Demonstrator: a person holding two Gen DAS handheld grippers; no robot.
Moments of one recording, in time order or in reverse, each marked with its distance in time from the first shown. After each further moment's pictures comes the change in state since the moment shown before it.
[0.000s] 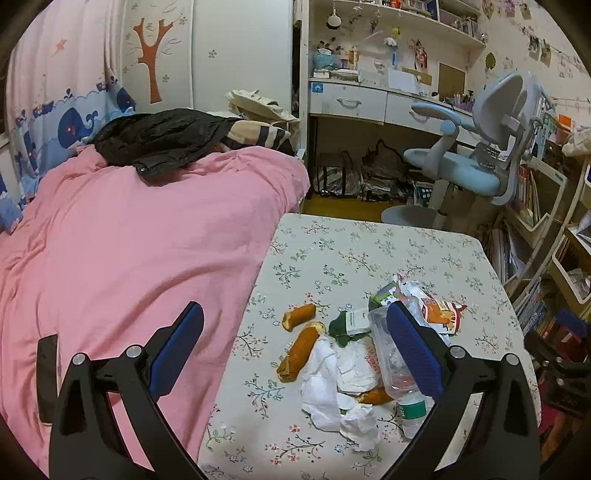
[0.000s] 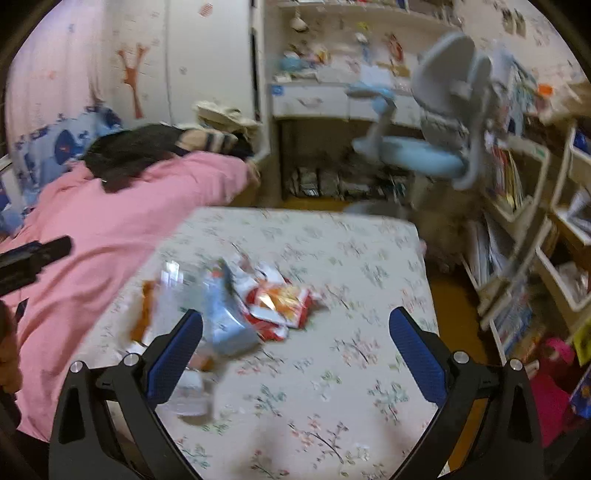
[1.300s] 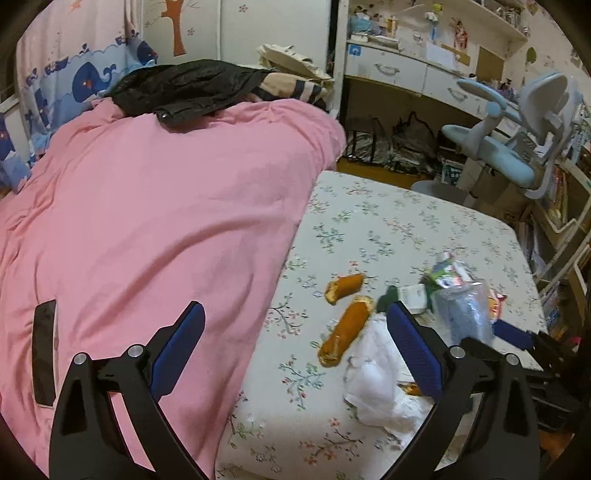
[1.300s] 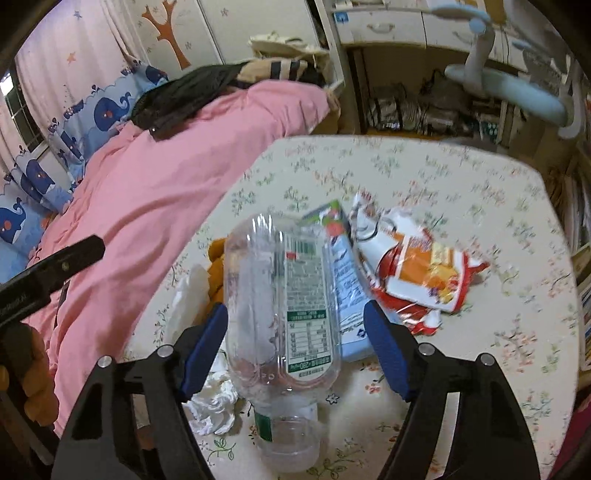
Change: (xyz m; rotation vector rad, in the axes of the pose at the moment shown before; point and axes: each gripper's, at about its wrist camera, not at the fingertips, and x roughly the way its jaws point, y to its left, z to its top) left arm 0.057 0.044 -0.010 -0.092 0.169 0.075; right arm 0.092 0.063 -0.009 0.042 0.301 0.326
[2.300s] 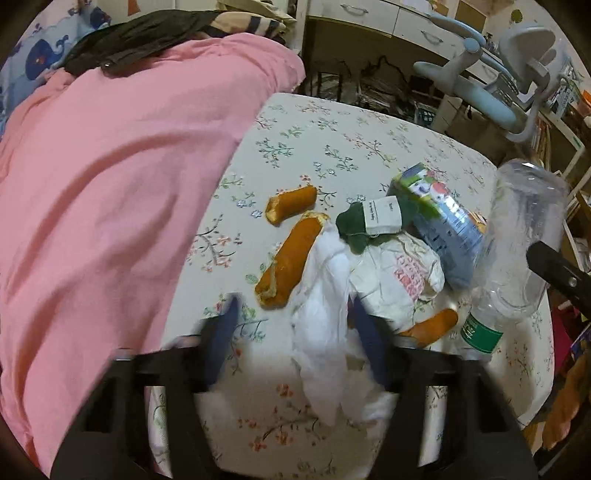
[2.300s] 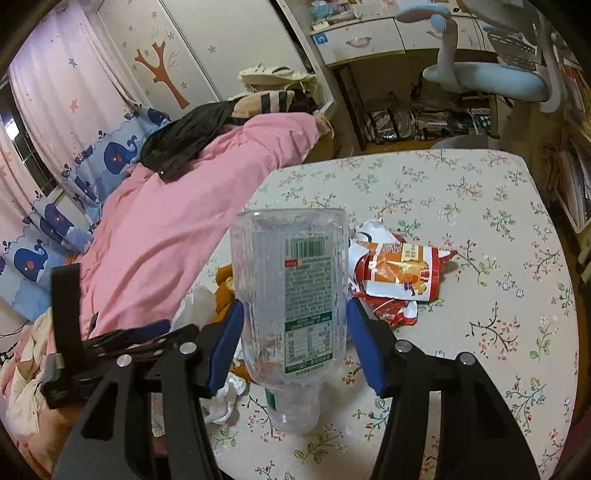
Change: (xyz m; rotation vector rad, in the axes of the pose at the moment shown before) left arm 0.057 -0.038 -0.045 0.068 0.212 -0.150; right arm -0.040 -0.037 -0.005 0.095 -0.118 0.086
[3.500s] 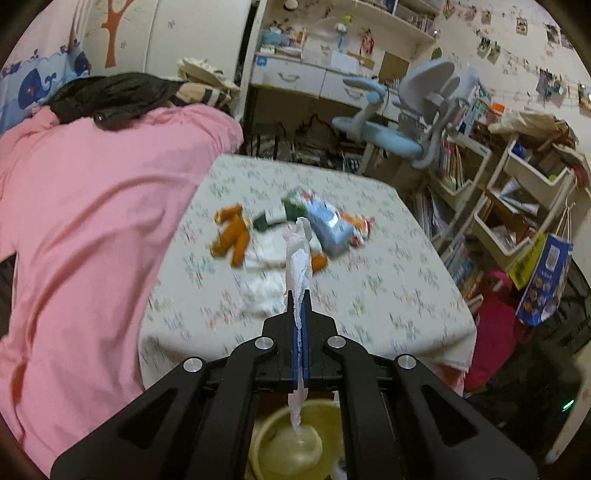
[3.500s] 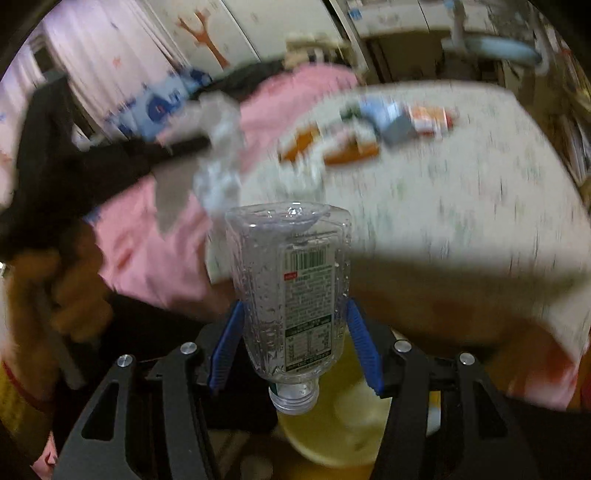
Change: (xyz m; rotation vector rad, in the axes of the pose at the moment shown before) left arm -0.155 -0.025 -0.127 0.094 -0.261 -0.209; right arm -0.079 0.055 -0.187 -0.042 0.144 0.068
